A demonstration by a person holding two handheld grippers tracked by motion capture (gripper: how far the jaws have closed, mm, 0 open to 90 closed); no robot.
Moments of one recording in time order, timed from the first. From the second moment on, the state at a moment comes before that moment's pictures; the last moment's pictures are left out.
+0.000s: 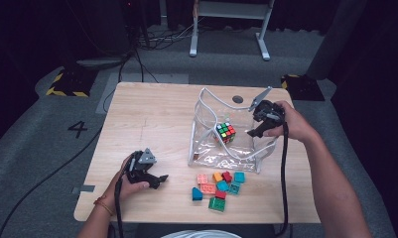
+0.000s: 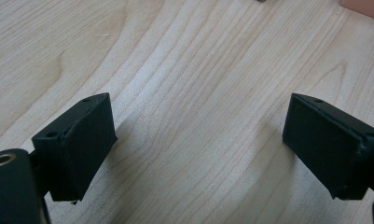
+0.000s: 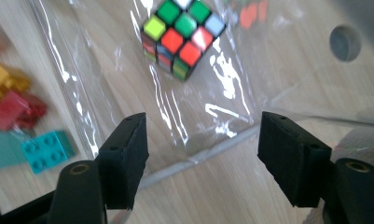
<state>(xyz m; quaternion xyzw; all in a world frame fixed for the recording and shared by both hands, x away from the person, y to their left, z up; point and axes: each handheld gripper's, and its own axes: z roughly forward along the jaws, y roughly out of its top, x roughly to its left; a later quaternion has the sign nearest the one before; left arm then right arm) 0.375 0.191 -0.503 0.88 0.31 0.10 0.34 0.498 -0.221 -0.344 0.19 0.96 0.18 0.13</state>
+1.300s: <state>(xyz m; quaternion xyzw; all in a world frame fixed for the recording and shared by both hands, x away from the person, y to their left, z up) 0.374 0.191 -0.503 0.88 0.31 0.10 0.34 0.382 -0.325 -0.335 0.24 0.80 0.48 0.26</state>
